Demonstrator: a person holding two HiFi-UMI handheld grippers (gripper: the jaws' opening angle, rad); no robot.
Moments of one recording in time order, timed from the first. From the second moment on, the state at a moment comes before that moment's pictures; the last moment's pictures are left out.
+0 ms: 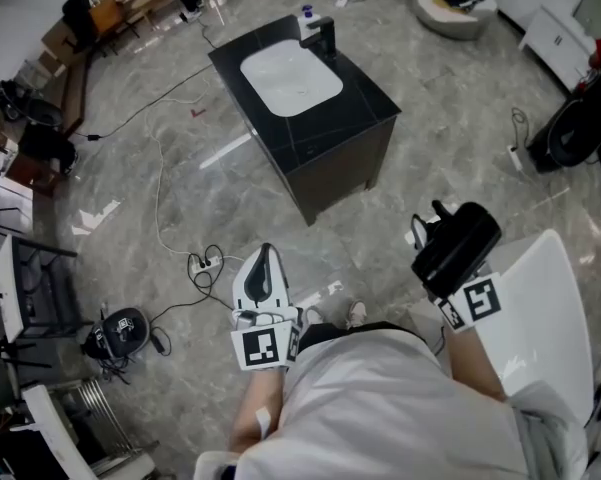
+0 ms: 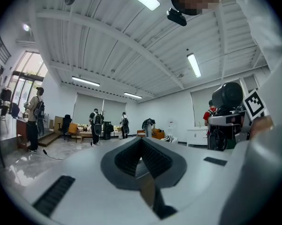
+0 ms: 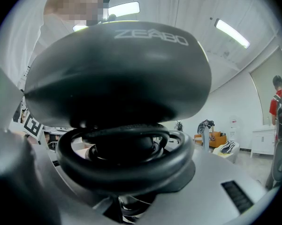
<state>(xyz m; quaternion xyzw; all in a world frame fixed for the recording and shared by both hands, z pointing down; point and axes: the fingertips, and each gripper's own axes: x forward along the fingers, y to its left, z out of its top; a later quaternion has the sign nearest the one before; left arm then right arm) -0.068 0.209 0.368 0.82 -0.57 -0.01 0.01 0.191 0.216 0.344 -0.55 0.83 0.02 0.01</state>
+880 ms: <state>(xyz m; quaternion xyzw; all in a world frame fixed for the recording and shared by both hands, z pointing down) -0.037 0.183 0.371 0.80 -0.60 -0.01 0.00 0.223 0.182 0.359 -0.52 0.85 0.01 0.01</state>
